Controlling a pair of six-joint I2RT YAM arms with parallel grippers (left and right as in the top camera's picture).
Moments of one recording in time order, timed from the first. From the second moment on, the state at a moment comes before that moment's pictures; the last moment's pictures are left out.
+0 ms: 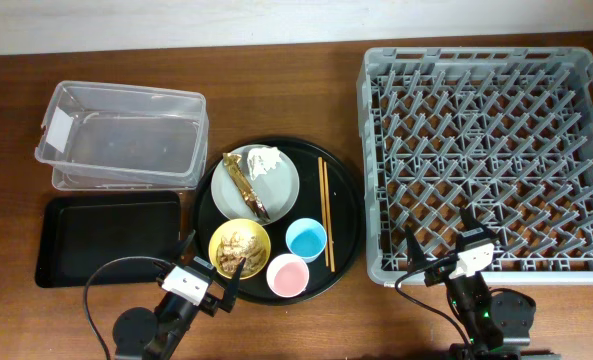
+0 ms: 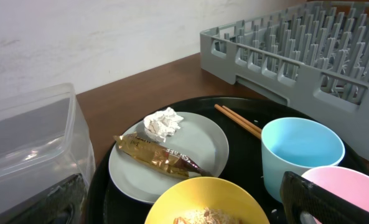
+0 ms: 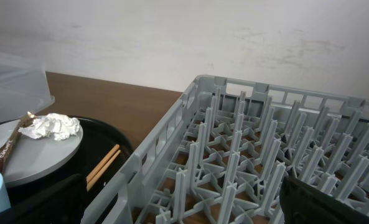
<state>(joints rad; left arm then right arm) -0.12 0.01 0.09 -0.24 0.37 0.19 -0.07 0.01 0.02 -0.05 -0.32 -0.07</state>
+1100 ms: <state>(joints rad) -0.12 0.01 0.09 -0.24 0.37 0.19 -0.07 0.01 0.02 -0.05 -0.32 -0.07</state>
